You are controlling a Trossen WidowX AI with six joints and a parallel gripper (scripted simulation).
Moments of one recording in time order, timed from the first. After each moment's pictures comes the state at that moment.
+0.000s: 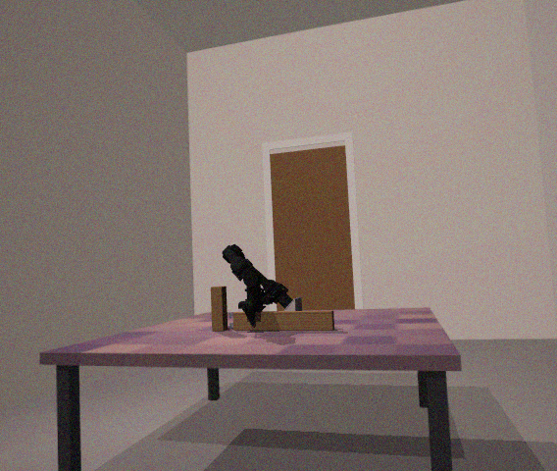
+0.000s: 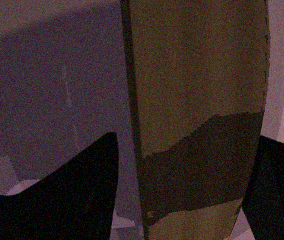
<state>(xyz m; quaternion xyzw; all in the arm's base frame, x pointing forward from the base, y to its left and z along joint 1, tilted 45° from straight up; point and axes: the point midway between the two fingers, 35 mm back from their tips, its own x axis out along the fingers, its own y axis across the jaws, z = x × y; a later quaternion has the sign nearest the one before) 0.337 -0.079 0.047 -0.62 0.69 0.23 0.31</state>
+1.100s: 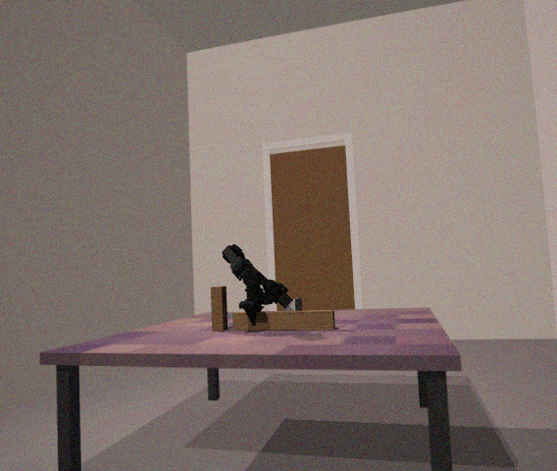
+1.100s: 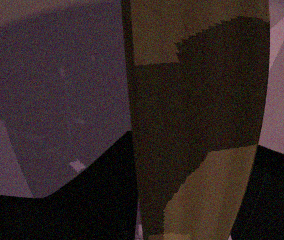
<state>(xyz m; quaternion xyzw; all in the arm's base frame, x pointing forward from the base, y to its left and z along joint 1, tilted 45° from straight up) 0.339 -0.079 0.047 -0.63 0.68 0.25 0.29</state>
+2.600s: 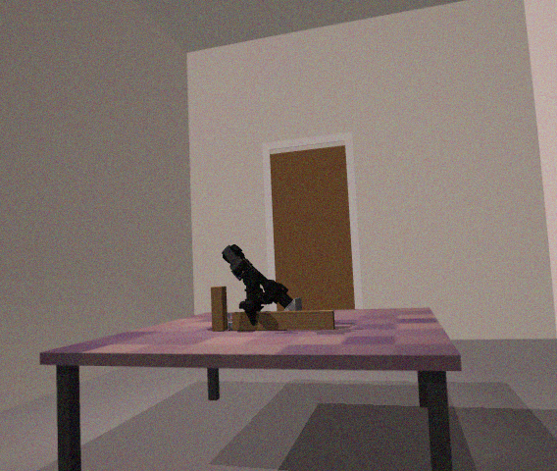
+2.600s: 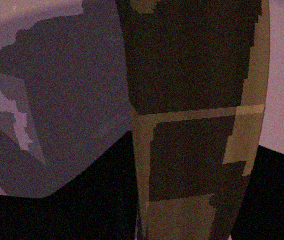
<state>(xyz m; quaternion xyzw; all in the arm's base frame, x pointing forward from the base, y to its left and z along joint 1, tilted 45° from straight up) 0.339 -0.080 0.049 -0.63 0.68 0.25 0.29</state>
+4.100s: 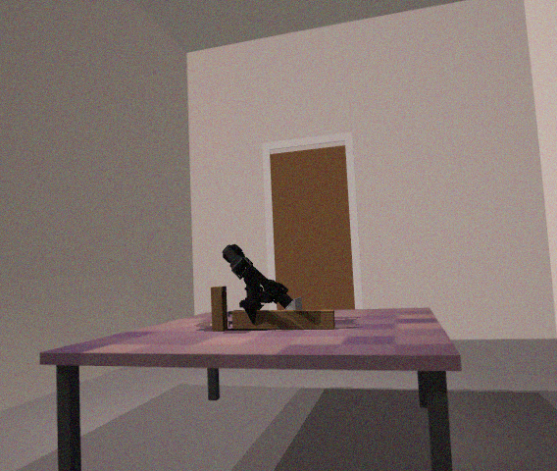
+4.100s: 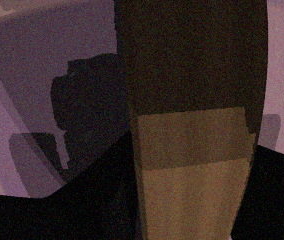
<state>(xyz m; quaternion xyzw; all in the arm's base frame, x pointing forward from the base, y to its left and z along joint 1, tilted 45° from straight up) 0.337 -0.076 0.053 -0.63 0.68 0.26 0.28</state>
